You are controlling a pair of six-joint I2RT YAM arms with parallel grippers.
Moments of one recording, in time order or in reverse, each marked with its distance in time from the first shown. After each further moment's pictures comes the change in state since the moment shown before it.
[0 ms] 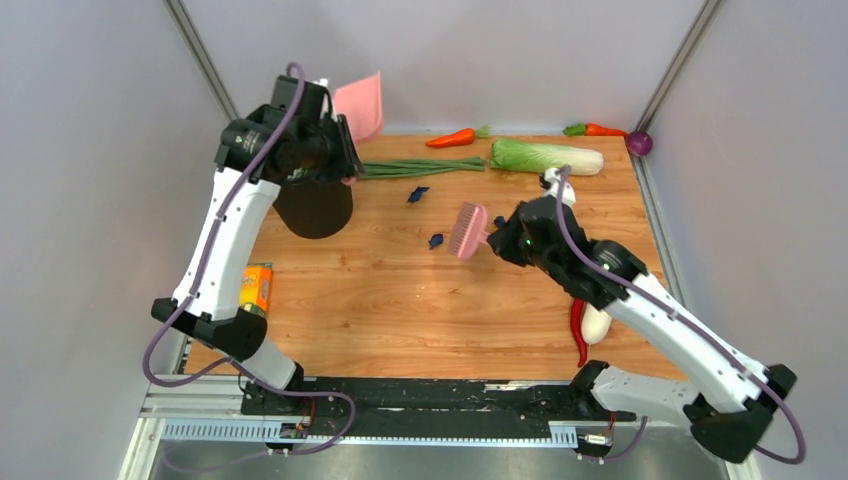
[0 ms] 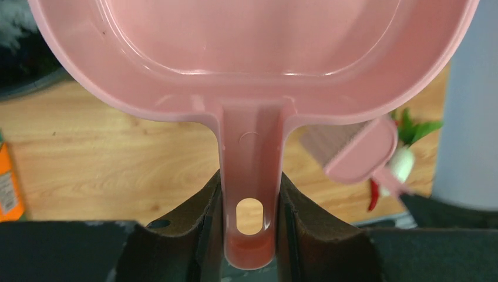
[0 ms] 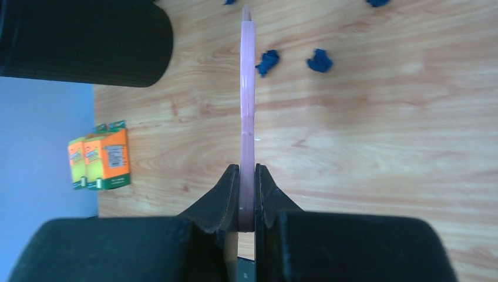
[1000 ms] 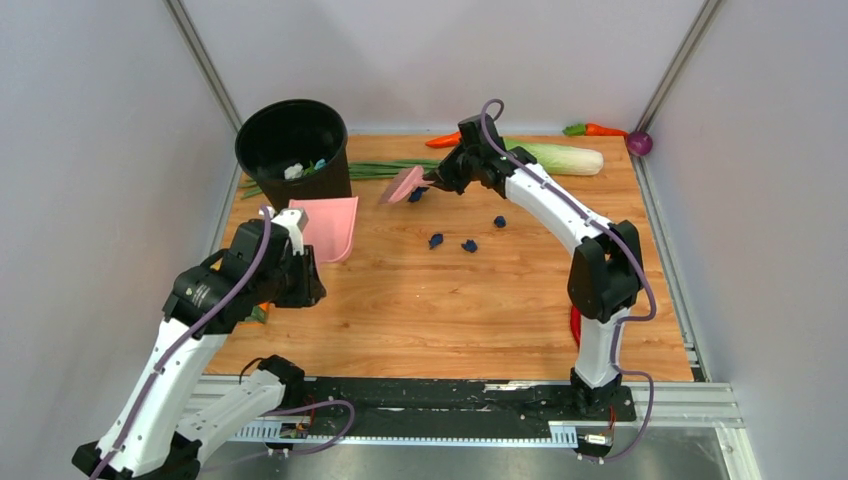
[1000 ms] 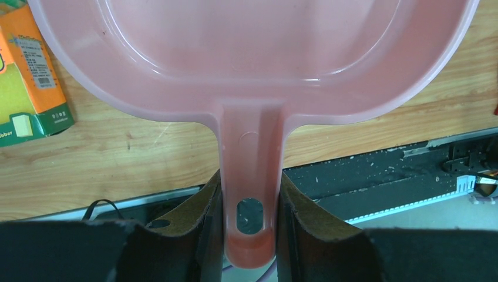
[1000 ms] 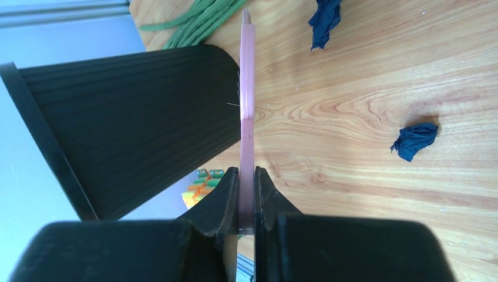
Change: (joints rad) left arm -0.121 -0.785 -0.949 0.012 -0.076 0.111; right arm -0.272 0.919 0.599 0.256 -0.496 0.274
